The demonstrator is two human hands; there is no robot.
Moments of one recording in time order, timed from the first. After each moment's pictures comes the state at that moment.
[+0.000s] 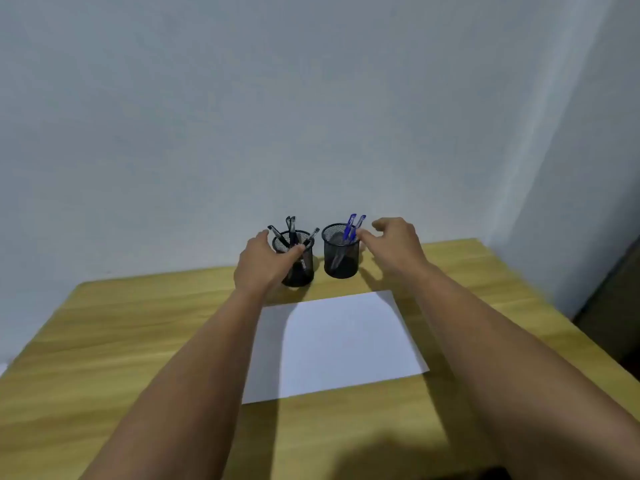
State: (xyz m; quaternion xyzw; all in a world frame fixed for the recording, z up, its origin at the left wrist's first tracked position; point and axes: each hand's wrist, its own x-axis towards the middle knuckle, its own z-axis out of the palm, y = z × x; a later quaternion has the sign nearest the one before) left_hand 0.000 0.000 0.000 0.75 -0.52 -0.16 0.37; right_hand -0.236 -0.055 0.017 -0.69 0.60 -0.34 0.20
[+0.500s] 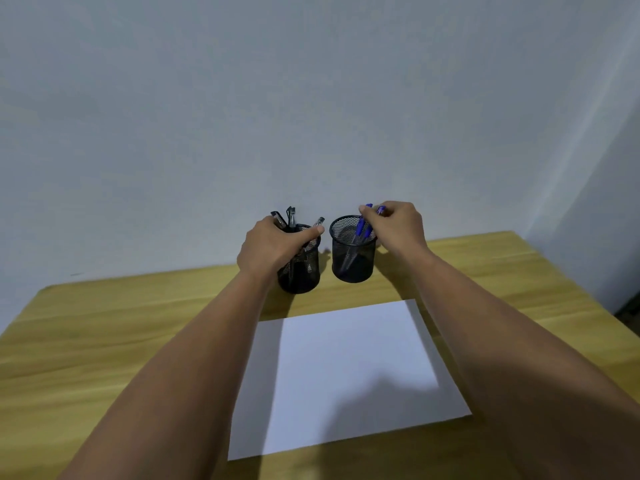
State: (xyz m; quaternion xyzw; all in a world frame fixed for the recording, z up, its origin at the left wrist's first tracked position) left_hand 0.006 -0.085 -0.014 0.77 -0.49 -0.20 0.37; right_hand -0.208 -0.155 -0.027 -0.59 0.61 -0.44 0.29
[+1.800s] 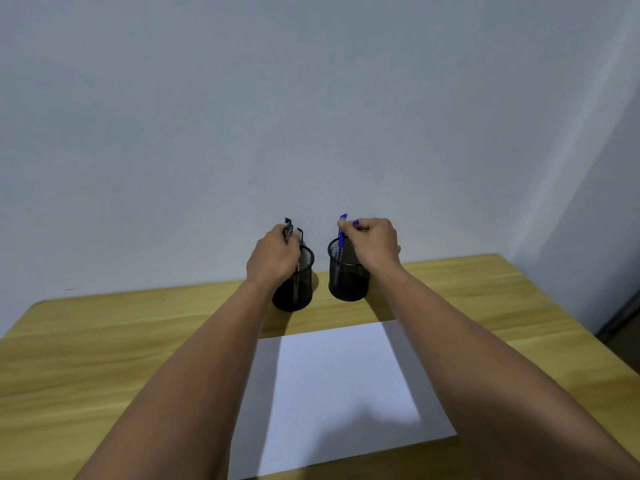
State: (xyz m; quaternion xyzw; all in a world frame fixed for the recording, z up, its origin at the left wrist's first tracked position) left_hand 0.013 -0.104 -0.018 0.72 -0.56 -0.17 0.37; right_hand -0.170 -0.145 -0.015 -0.58 0.61 -0.46 0.29
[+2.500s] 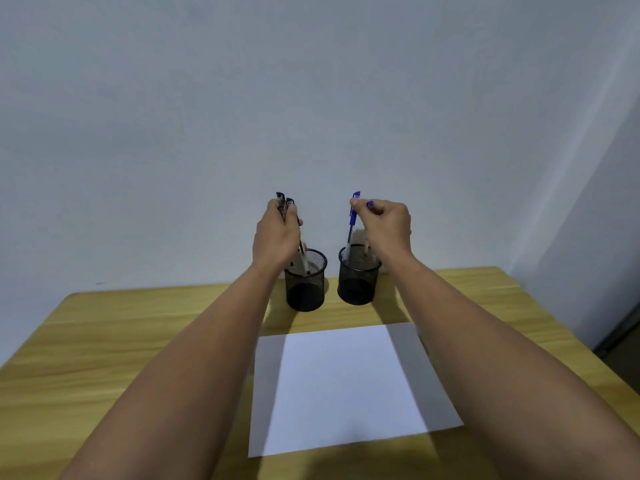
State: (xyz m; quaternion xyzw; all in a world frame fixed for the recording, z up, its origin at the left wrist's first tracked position) left_hand 0.025 -0.077 0.038 0.64 -0.51 -0.20 0.54; right_hand -0.159 -0.119 0.044 -0.58 0.53 -0.54 0.29
